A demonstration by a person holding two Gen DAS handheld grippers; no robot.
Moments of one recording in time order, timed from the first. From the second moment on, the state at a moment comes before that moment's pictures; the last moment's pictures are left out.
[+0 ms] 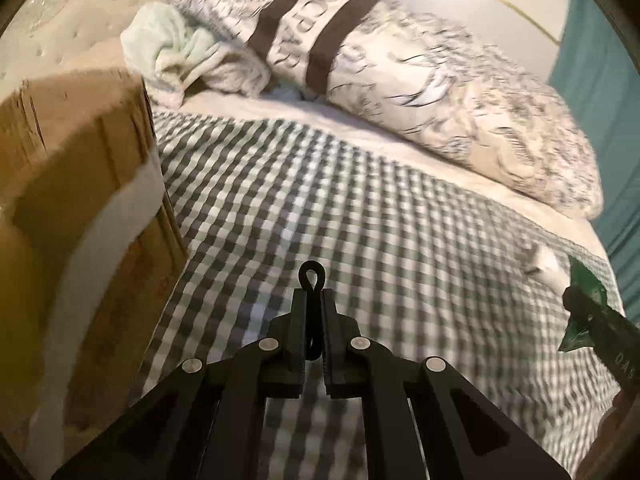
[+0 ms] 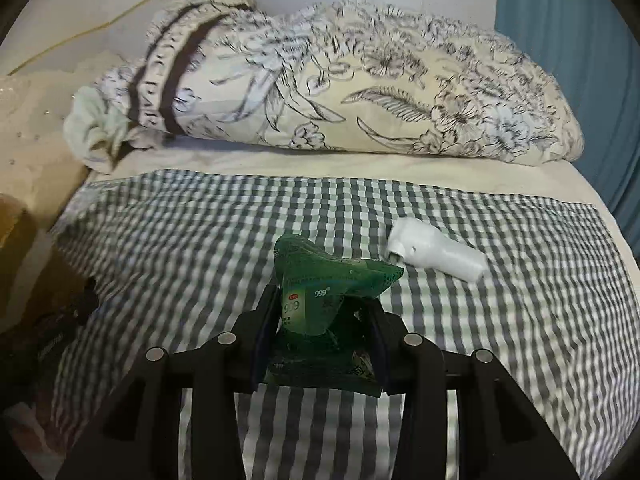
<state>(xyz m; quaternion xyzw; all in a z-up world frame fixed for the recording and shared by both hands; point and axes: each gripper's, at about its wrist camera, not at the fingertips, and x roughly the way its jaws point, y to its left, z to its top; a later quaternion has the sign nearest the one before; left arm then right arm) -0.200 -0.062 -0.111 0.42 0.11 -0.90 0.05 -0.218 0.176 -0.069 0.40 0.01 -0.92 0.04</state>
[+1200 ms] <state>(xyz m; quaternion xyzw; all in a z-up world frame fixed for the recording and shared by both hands) 0.008 -0.108 0.058 0.30 0.06 -0.95 0.08 -0.002 0.057 0.070 0.28 0.04 -0.93 0.24</state>
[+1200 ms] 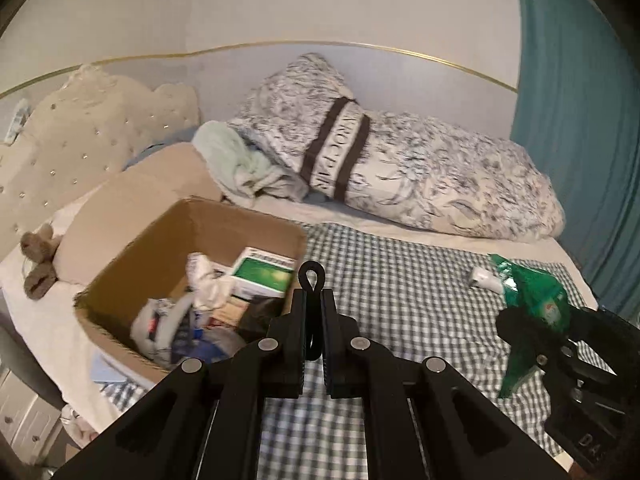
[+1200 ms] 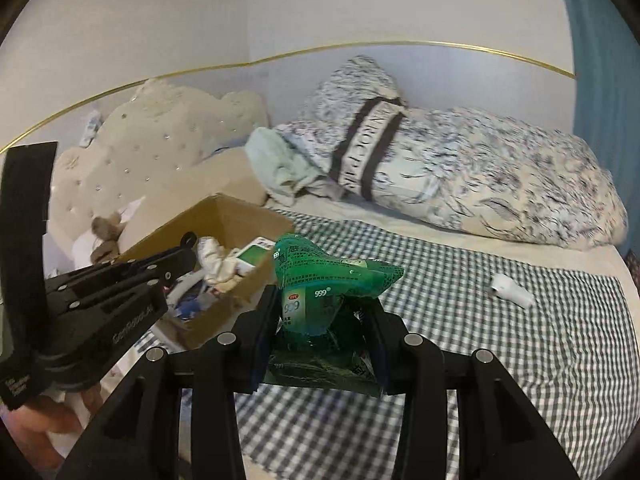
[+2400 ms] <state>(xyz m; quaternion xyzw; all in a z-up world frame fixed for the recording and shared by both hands) -0.066 -0.271 -0.026 0.37 0.12 -0.91 0.17 -0.146 -0.123 0.000 0.38 0.03 -0.87 0.32</state>
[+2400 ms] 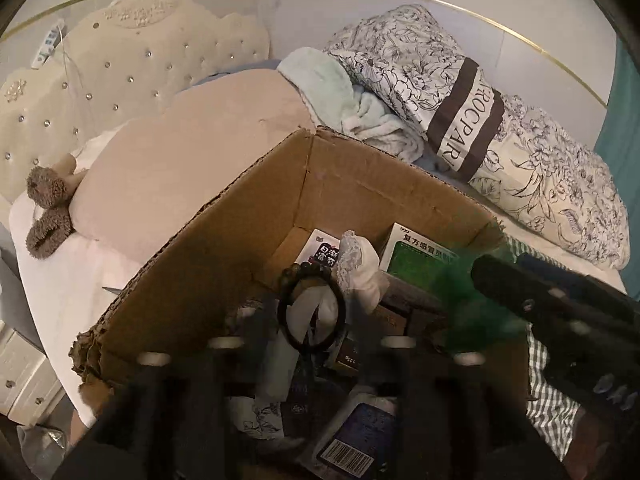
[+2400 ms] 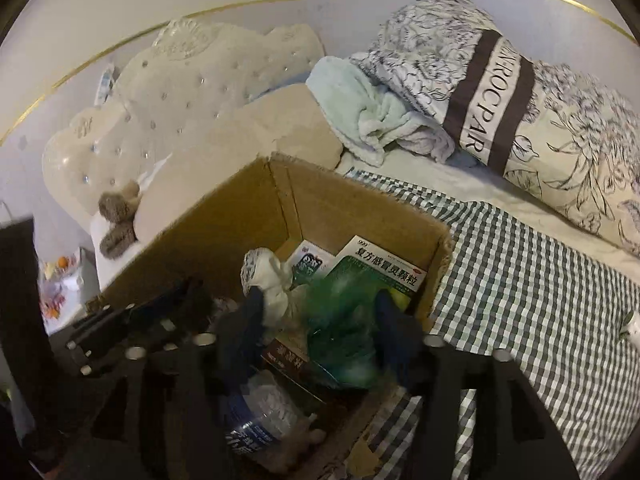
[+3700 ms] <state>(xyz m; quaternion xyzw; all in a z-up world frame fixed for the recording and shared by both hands) -0.031 -0.078 0.047 0.33 0.07 -0.94 0.10 -0.061 0.132 0.057 0.29 -0.02 -0.94 0.18</state>
